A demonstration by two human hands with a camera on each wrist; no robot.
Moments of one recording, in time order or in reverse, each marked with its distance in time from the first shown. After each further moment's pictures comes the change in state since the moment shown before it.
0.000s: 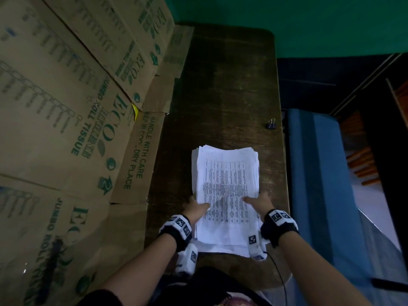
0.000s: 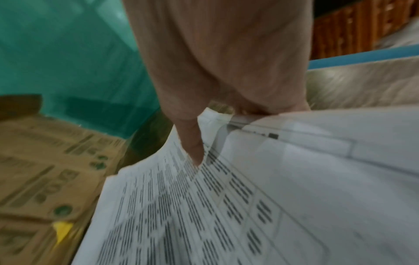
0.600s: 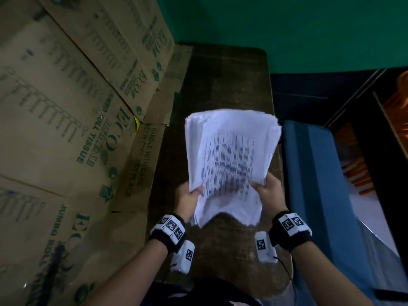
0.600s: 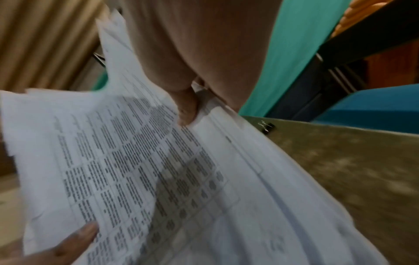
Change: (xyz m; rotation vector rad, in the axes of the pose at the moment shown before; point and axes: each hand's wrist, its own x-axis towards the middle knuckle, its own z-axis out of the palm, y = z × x) left_hand -0.046 0.044 -0.034 -0.451 0.226 0.526; right_hand -0.064 -0.052 -0.039 0.321 0.026 -0.670
